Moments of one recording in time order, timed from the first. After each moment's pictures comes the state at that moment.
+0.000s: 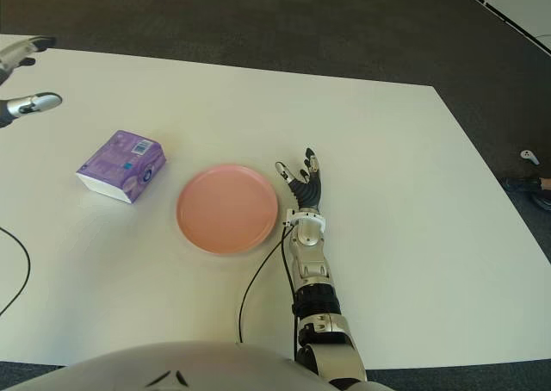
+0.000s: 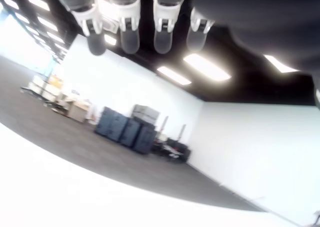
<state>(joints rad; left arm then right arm) -0.20 0.84 0.21 0.11 0.33 -0.28 -0.18 -0.17 0.01 -0.06 0.42 -0.09 -0.19 -0.24</state>
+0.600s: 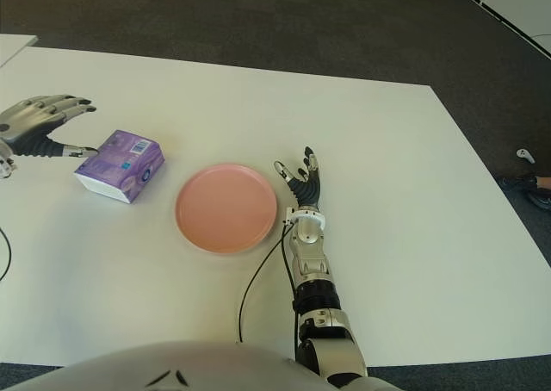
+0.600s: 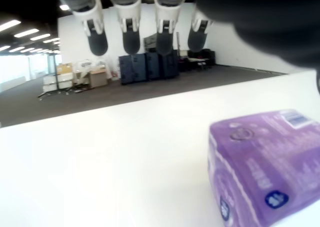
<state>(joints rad) -0.50 0.97 -0.25 0.77 0.87 -0.65 0.23 -0.18 0.01 -0.06 0.47 -0.09 -0.19 -0.23</state>
